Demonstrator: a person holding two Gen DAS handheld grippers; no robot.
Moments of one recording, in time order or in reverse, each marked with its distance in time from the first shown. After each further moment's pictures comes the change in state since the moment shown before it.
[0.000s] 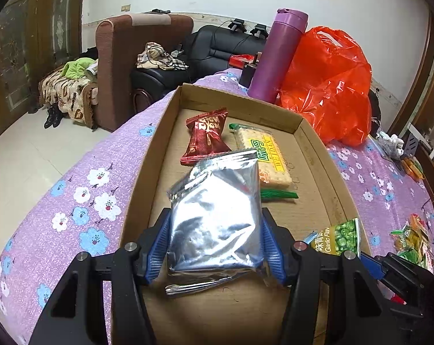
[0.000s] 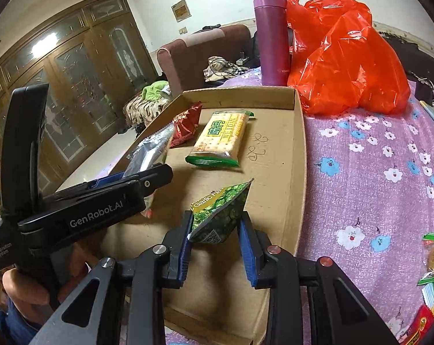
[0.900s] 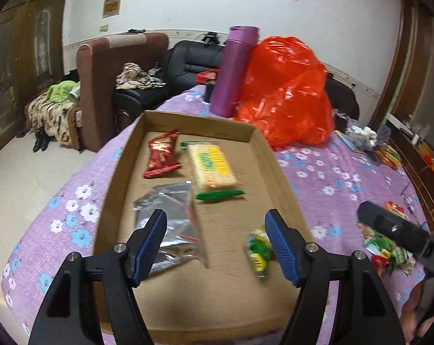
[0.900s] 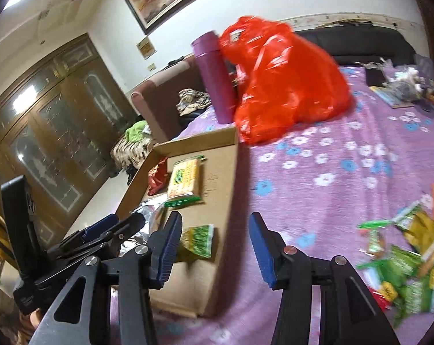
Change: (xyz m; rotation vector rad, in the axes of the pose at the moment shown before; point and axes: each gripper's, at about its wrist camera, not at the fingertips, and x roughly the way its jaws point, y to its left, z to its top) left arm -0.043 -0.052 -0.004 0.101 -0.055 -0.071; right arm -0.102 -0.058 0.002 0.232 -0.148 -0.046
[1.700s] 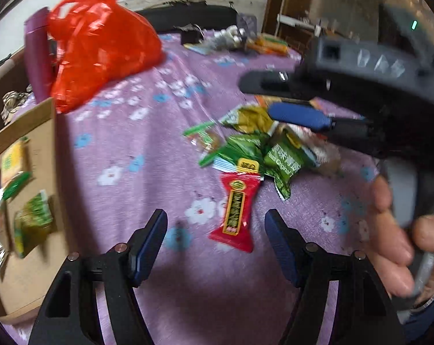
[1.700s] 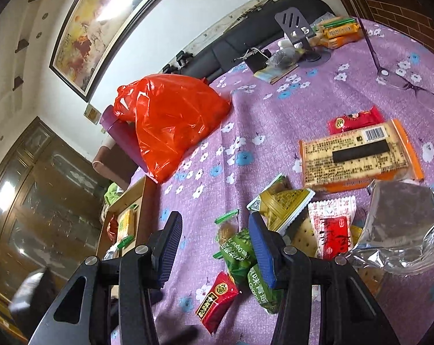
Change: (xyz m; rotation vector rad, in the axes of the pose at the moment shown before) left arm 0.036 -0.201 -0.075 0.472 0.279 -0.341; right arm -0.072 -0.140 -0.019 0.396 -0.107 -0.060
